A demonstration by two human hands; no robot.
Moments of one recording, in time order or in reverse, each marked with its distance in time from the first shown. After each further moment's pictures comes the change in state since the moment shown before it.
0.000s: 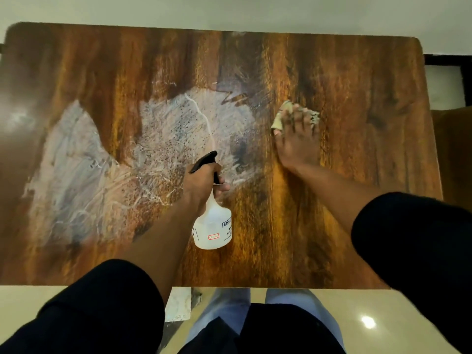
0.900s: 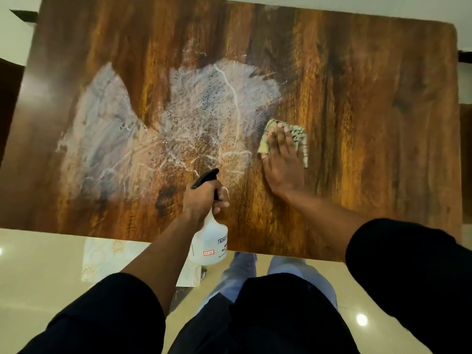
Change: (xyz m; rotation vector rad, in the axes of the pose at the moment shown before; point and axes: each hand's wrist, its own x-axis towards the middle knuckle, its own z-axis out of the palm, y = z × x) left_hand -0.059 -0.077 -0.077 0.044 0.061 -0.097; right_hand -0.120 -0.080 0.039 0.042 -0.069 -0.153
